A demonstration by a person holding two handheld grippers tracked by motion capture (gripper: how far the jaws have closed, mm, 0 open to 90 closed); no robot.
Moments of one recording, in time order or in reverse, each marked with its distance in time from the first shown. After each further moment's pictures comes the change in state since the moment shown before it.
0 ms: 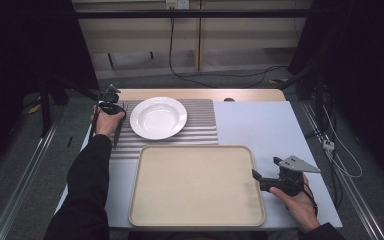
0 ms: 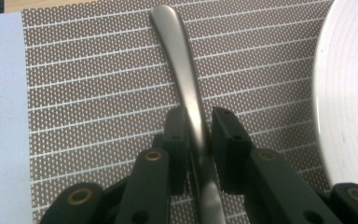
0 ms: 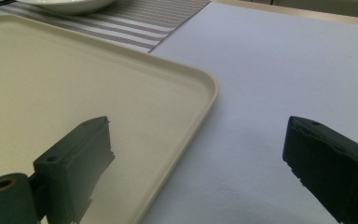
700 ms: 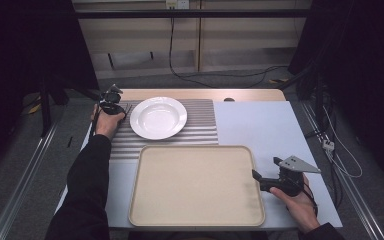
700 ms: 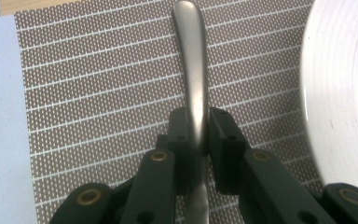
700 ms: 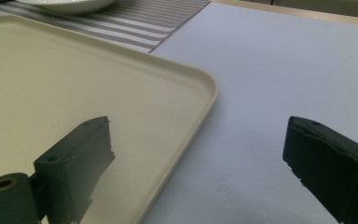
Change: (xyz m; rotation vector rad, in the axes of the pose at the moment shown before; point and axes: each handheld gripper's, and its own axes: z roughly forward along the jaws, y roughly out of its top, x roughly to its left) left arm -0.005 0.001 -0.003 0.031 0.009 0.047; right arm 0.001 0.000 -0.001 -0.006 0.002 0.002
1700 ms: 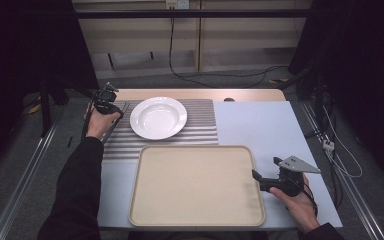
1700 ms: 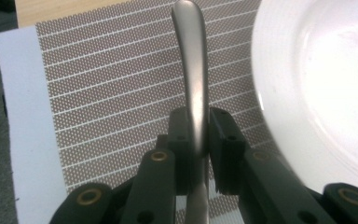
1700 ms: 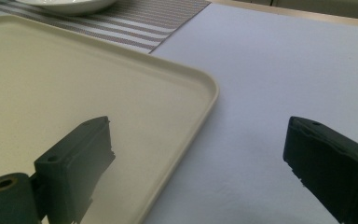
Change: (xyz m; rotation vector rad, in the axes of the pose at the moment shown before) left arm 0.000 -0.007 -0.037 -0.025 -0.044 0.045; right arm 0.001 0.000 0.000 0.002 -0.004 -0.005
